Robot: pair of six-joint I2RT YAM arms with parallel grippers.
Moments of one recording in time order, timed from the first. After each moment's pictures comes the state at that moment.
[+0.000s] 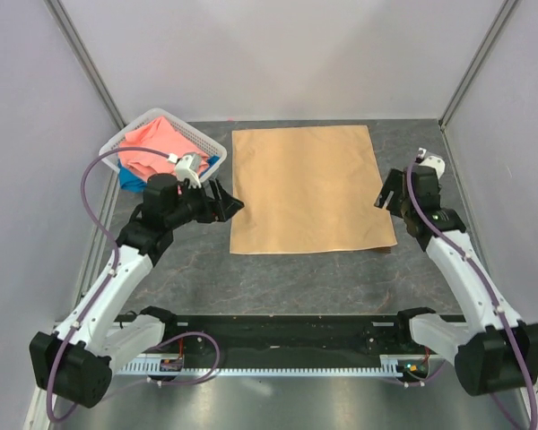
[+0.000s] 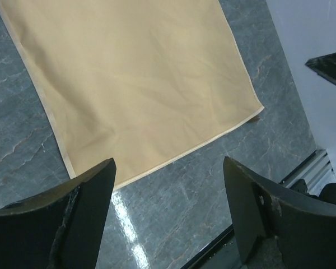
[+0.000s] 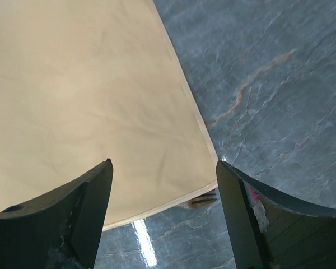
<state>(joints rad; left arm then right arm) -0.32 0.97 0.82 -0.27 0.35 -0.46 0.14 1.05 0.90 -0.49 0.28 0.42</state>
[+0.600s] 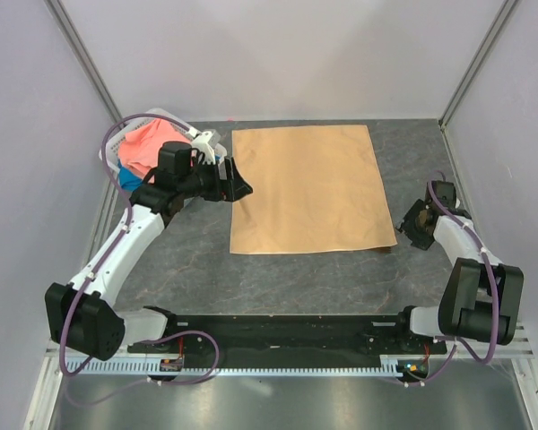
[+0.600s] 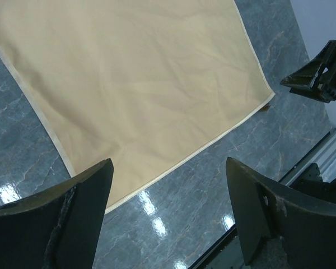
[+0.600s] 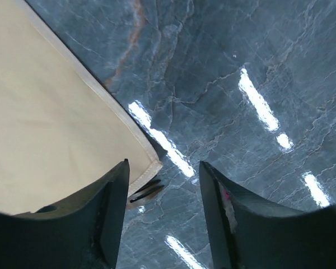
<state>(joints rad) -0.32 1.27 1.11 -0.40 0.42 -0.32 -0.19 1.34 0.78 -0.51 0.07 0.50</state>
